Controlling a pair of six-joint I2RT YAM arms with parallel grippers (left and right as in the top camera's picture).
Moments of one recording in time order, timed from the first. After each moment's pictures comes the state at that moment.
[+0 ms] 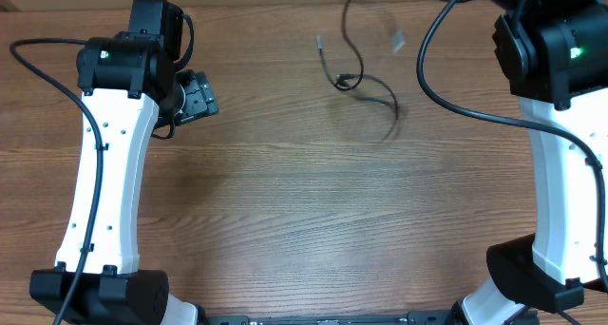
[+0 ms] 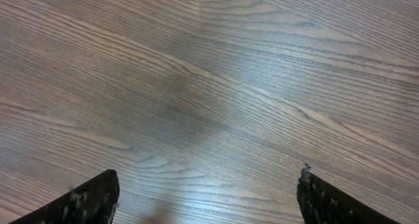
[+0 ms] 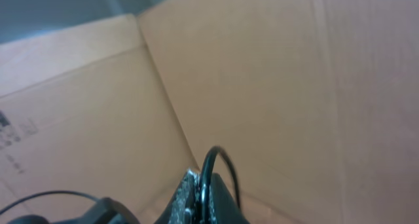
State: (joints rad) left arm -0.09 1.69 1.86 -1.48 -0.14 -0.48; right arm 0.28 1.81 2.48 -0.61 -0.54 0.37
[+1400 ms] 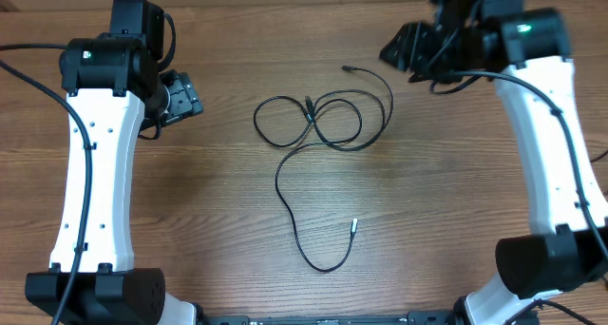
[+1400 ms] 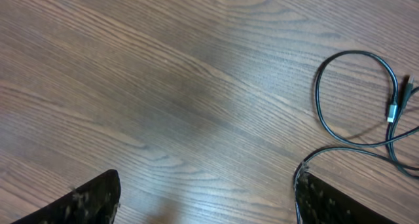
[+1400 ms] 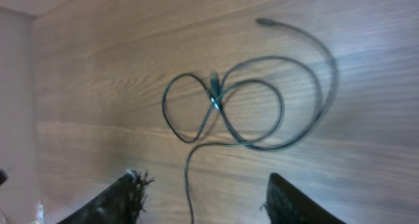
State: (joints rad) left arm -0.03 1.69 1.86 -1.49 -0.16 -0.48; right arm 0.16 1.80 1.92 -1.17 -0.42 0.39
